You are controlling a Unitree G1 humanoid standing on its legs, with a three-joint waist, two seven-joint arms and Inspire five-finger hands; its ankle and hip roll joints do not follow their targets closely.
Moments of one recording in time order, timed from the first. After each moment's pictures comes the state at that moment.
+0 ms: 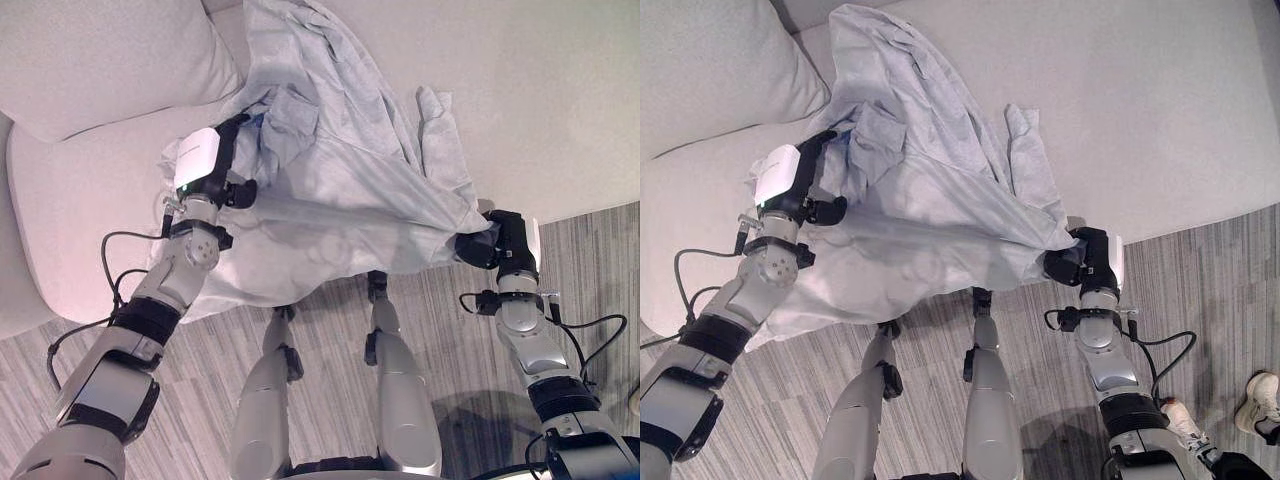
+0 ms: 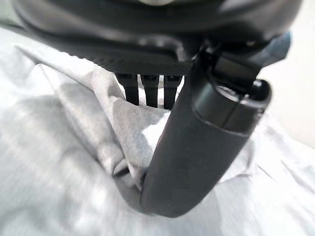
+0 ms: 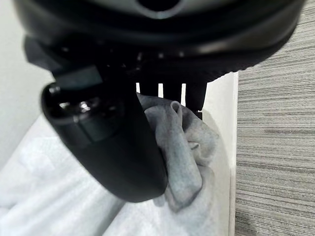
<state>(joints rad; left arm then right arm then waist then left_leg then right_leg) -0.76 0.61 -0.39 0.55 0.31 0.01 0.39 -0.29 -0.54 0.11 0.39 0.06 -0.07 -0.37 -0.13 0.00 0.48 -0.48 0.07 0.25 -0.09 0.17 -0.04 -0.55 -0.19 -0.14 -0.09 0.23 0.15</state>
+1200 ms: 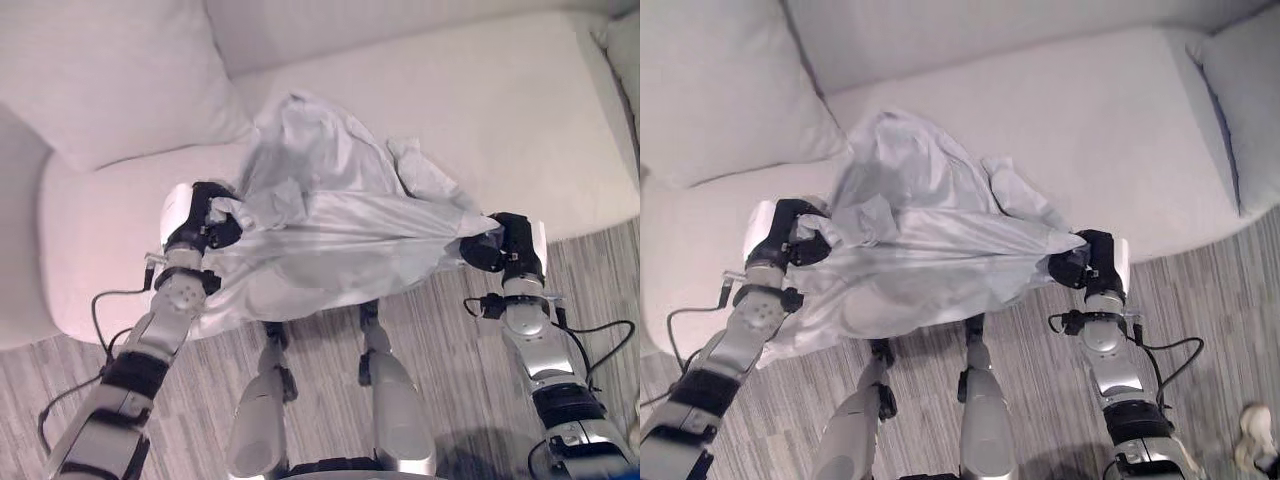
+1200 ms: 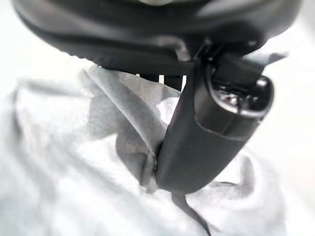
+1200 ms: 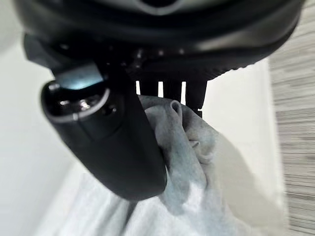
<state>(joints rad) -0.31 0.54 -0.11 0.23 0.12 0.00 0.36 -0.24 -0.55 0.04 0.34 0.04 -0.02 -0.34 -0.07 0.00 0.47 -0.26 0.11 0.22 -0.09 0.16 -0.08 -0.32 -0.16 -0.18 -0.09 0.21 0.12</state>
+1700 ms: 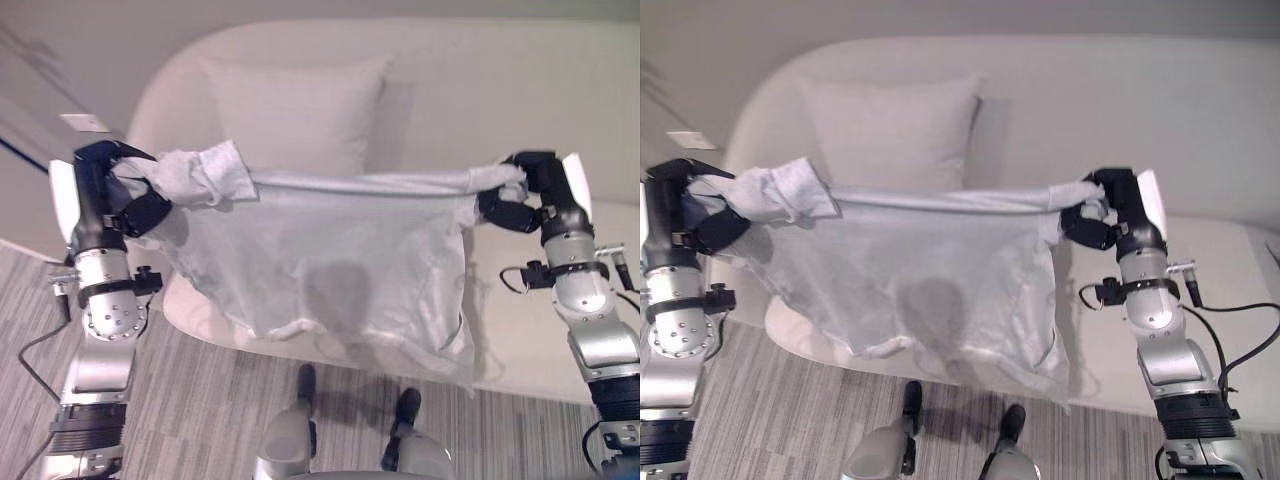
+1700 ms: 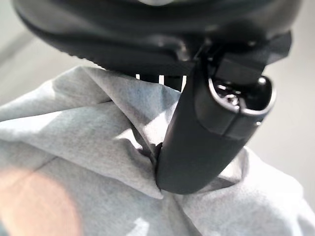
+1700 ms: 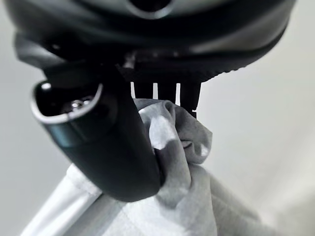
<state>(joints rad) -0.15 0.56 0.23 -0.08 0.12 -0.08 0.38 -0.30 -0.82 -0.02 0.05 0.01 -0.08 -0.17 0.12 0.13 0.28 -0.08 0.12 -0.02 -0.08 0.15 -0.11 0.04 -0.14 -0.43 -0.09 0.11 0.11</state>
